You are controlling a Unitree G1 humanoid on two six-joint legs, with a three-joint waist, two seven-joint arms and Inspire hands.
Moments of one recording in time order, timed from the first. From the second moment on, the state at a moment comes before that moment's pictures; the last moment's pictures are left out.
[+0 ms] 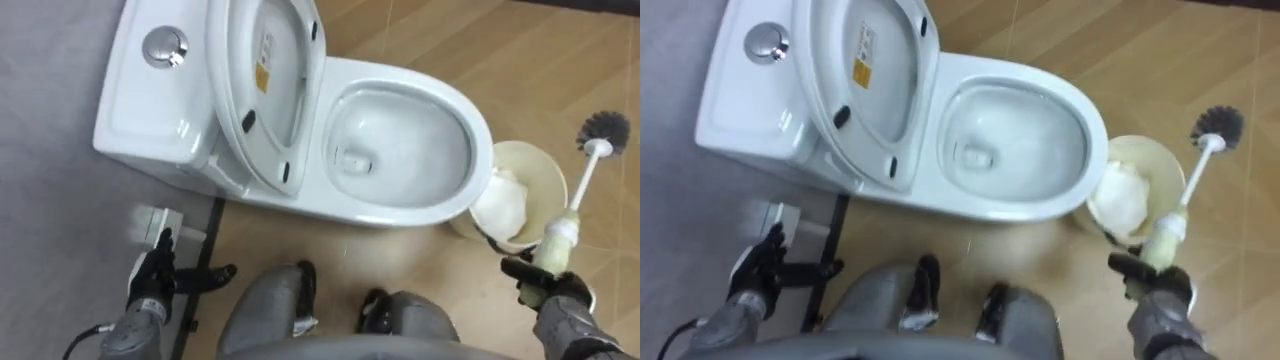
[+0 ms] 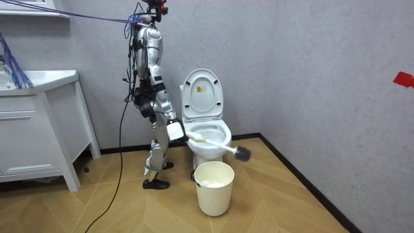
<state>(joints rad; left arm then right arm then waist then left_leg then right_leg) 0.31 0.29 -0.09 0.67 -0.28 -0.12 0.07 0.01 -0.36 0.08 1.13 0.67 -0.08 -0.28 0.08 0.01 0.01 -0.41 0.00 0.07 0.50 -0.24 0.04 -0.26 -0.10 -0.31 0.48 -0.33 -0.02</state>
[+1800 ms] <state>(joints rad) 0.41 0.31 -0.08 0.07 0.64 -0.21 0.20 0.11 -0.35 0.09 1.22 -0.38 -0.10 -0.11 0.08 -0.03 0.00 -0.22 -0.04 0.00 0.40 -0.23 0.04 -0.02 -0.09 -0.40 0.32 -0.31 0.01</state>
